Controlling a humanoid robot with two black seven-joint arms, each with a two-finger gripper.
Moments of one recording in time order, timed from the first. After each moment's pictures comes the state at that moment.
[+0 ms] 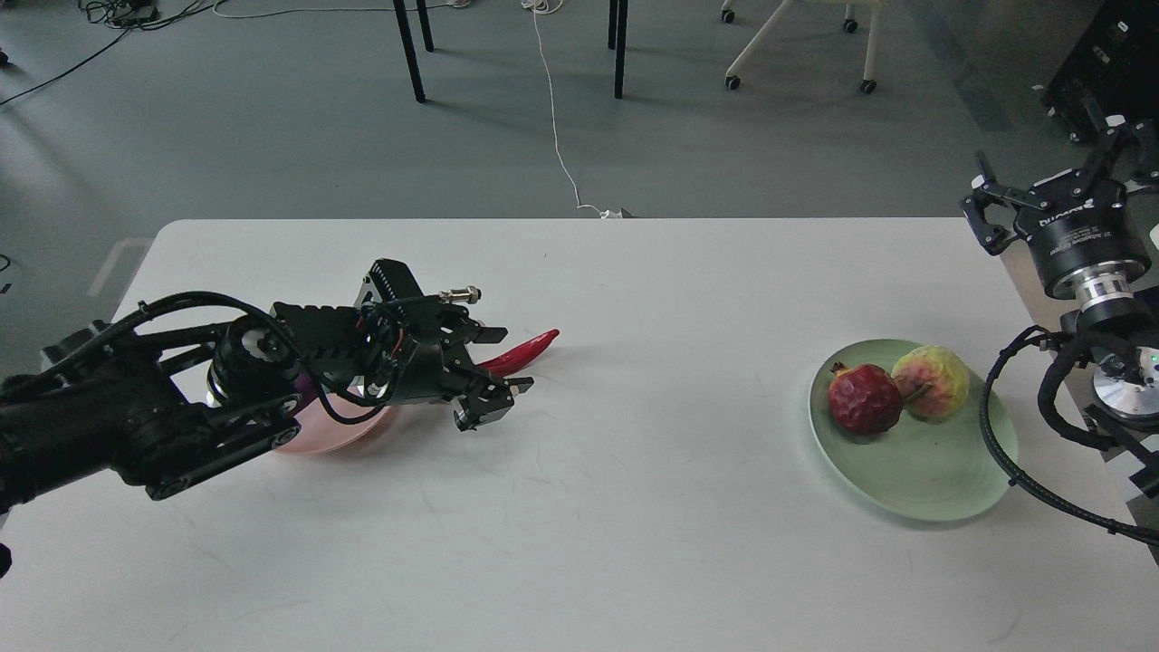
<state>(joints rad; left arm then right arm) -0.91 0.45 -0.12 -1.12 2.12 -0.10 -0.31 0.61 -0.62 0.68 0.86 0.36 0.44 0.46</state>
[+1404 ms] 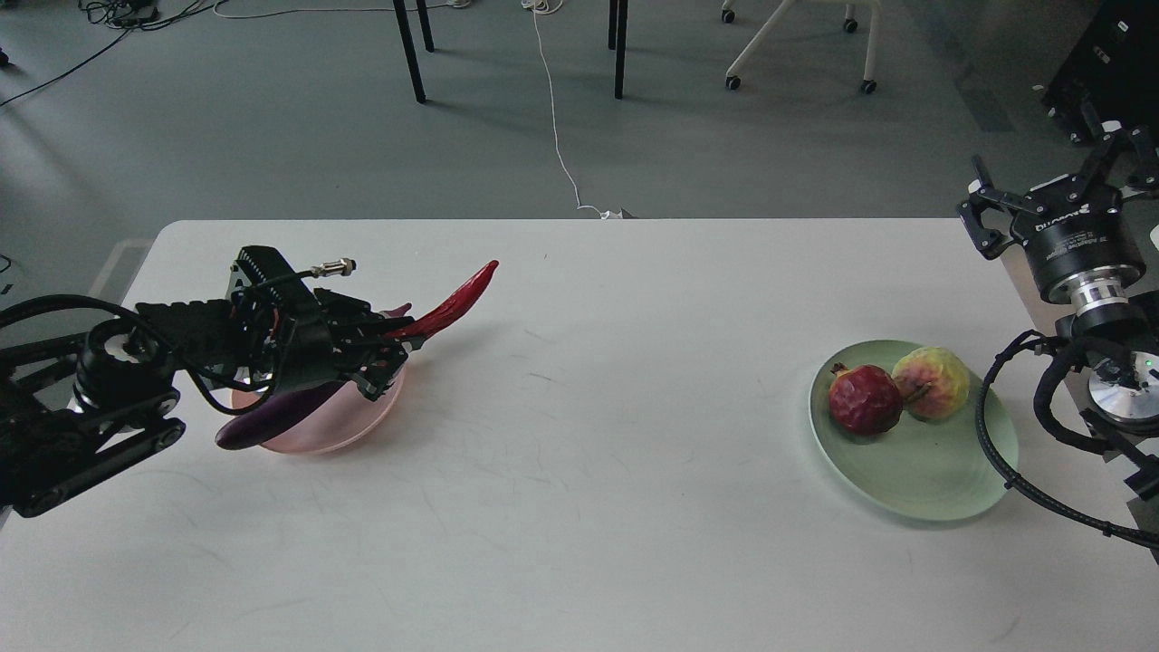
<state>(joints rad) -0.82 0.81 -0.23 -1.25 2.03 -0.05 -0.33 0.61 -0.61 0.68 0.85 0.36 0.45 0.46</state>
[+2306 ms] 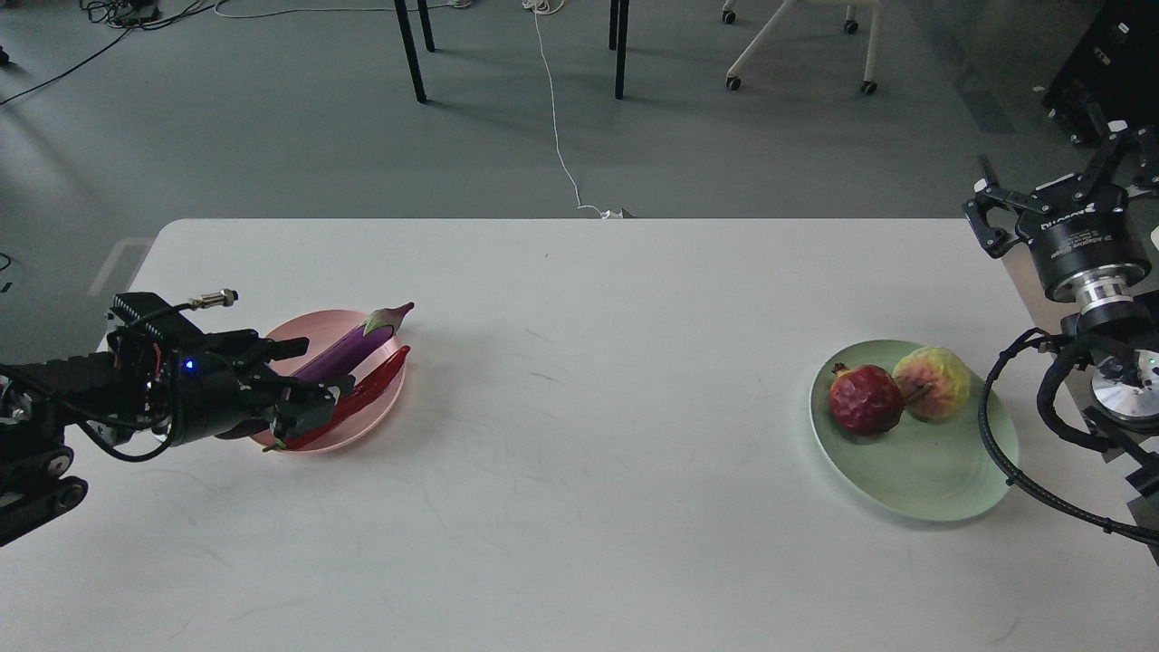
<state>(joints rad) -0.67 0.89 -0.37 -1.29 1.58 0.02 -0.32 0.63 -0.60 0.68 0.81 0.36 0.44 0.46</state>
